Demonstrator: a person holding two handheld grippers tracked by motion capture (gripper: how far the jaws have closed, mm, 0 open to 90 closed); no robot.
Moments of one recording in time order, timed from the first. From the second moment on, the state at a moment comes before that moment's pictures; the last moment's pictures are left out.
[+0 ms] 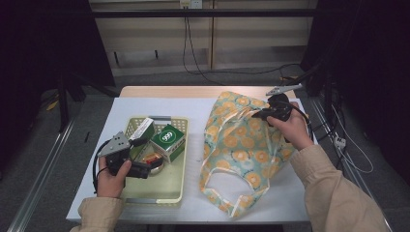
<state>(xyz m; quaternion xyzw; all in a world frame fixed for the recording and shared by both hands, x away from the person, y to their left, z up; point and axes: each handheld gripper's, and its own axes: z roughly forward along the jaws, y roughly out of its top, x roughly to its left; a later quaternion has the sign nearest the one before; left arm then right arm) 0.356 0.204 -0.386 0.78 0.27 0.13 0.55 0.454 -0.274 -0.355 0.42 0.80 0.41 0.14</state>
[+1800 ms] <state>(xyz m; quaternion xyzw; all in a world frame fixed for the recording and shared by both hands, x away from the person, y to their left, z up) 0.380 0.183 -0.426 0.86 0.31 0.08 0.40 0.447 -0.277 -0.359 0.41 0.81 0.41 0.14</state>
